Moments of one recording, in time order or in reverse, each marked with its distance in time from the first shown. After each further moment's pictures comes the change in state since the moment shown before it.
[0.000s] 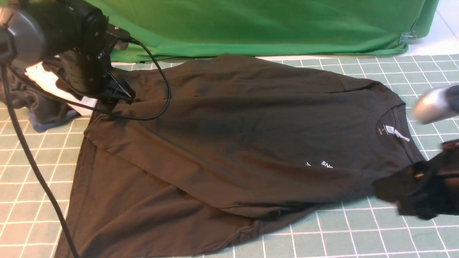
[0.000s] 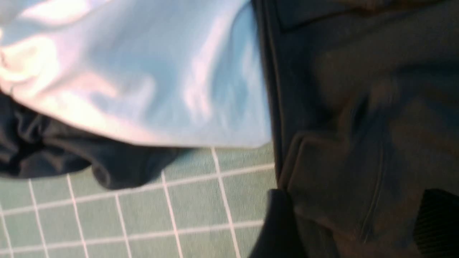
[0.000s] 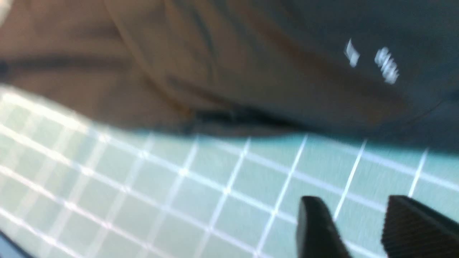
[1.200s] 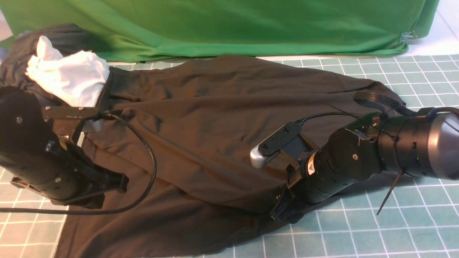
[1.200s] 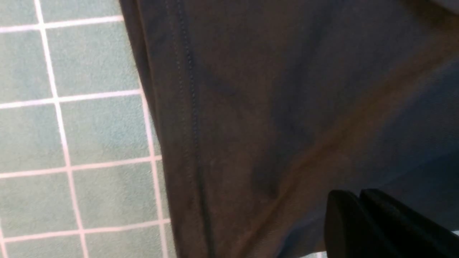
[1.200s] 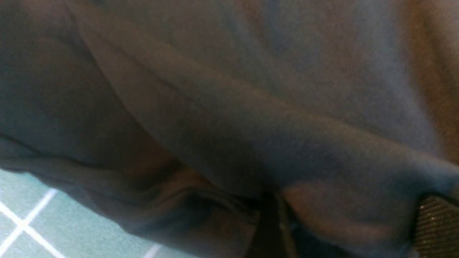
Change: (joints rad) right arm 0.162 0.769 -0.224 -0.100 -0.299 -0.164; left arm -0.020 -0.525 0.659 -0.445 -0.064 0.014
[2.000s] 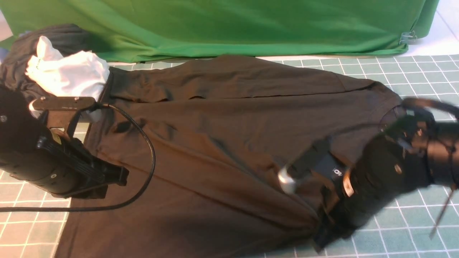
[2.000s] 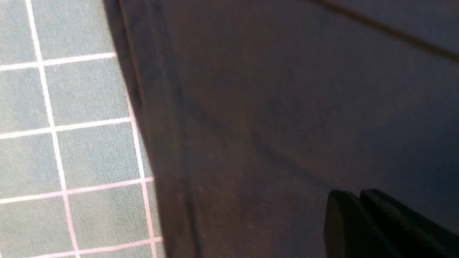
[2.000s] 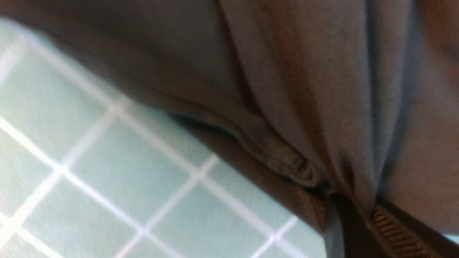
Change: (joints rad) right arm 0.000 -0.179 0.140 -0.075 0.225 0.061; left arm 0.000 -0.062 0.000 -0.026 -0.030 0.037
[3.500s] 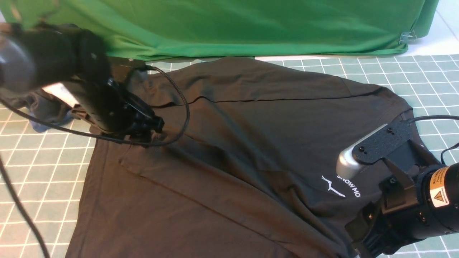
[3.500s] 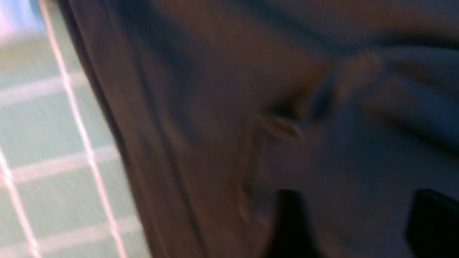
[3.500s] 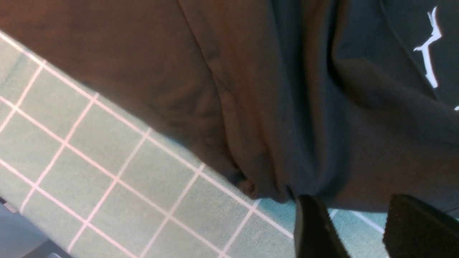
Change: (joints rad) right arm 0.000 -0.434 0.099 0.042 0.082 0.132; left arm -0.012 0.518 -0.431 0.116 -0.058 0.045
